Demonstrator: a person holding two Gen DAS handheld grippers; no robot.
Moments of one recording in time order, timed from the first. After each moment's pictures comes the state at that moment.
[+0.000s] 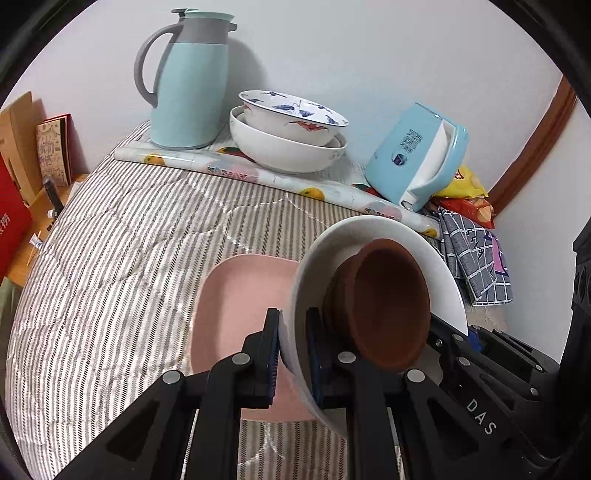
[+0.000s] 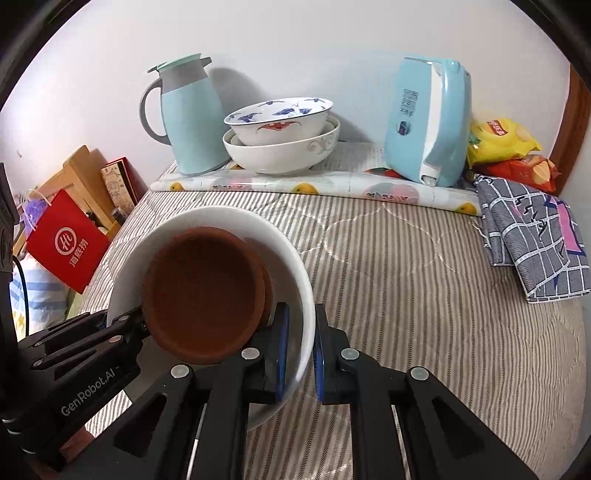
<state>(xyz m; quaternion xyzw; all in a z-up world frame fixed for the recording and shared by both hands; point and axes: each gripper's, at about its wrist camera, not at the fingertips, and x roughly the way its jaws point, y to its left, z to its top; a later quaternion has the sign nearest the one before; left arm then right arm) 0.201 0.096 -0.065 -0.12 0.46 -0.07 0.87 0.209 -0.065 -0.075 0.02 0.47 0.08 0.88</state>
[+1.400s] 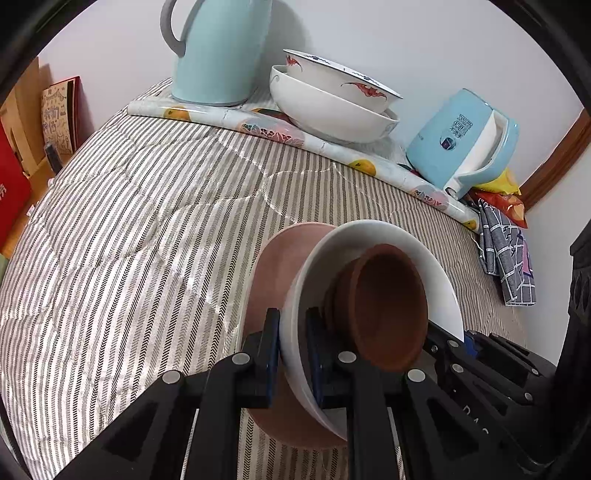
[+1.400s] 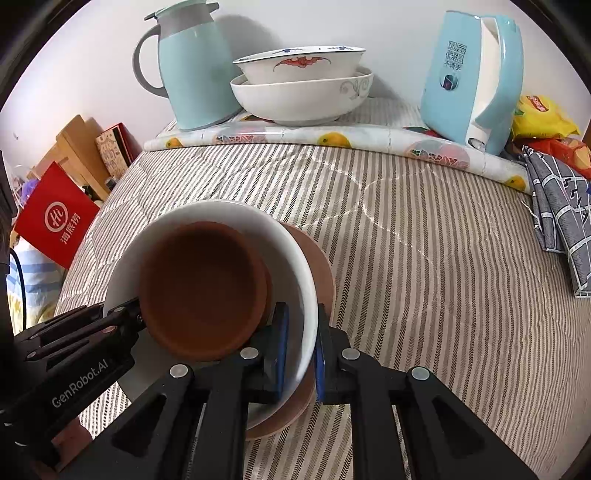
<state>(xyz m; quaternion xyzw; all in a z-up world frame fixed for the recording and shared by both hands) 0.228 0.127 -0.119 -0.14 0.50 -0.05 0.85 0.239 -0.031 -0.137 0.01 0.52 0.10 0.85</state>
